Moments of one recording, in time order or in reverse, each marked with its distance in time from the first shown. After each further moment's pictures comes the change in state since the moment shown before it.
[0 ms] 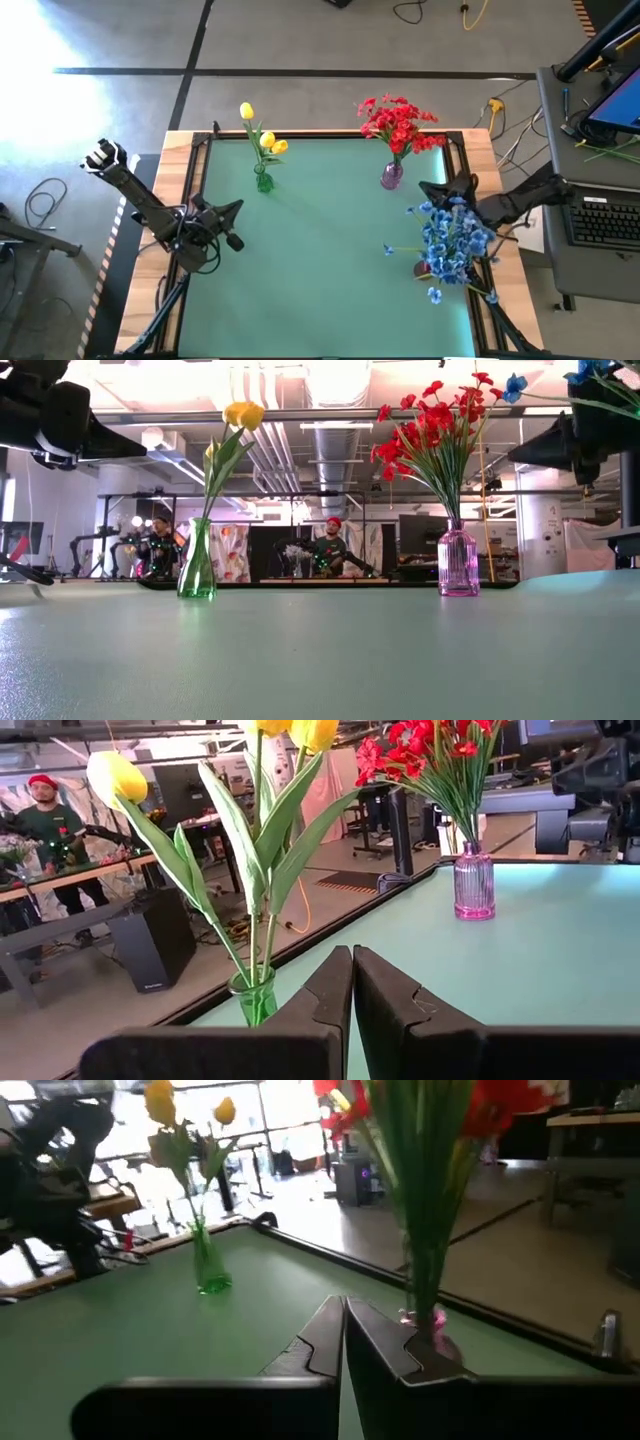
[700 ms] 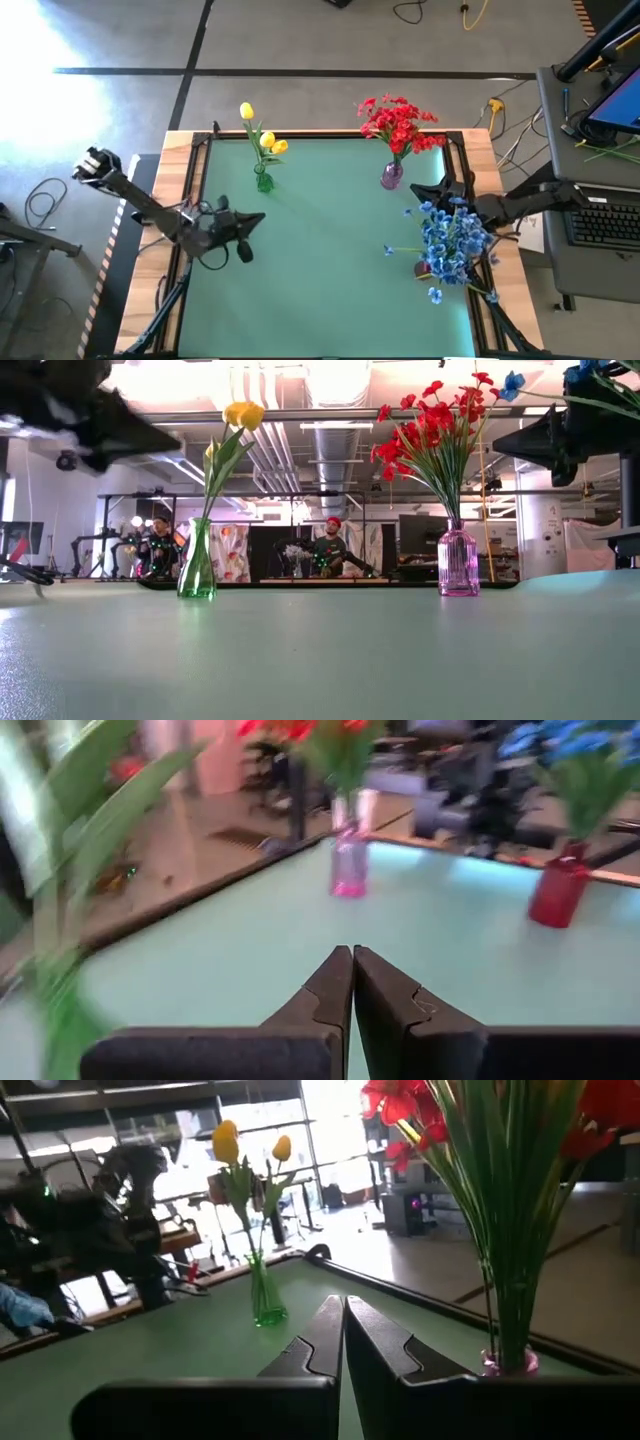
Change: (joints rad) left arm 0.147 0.090 0.000 0.387 0.424 0.114; right arm -0.120 0.093 -0.120 0.418 -0.242 -0.094
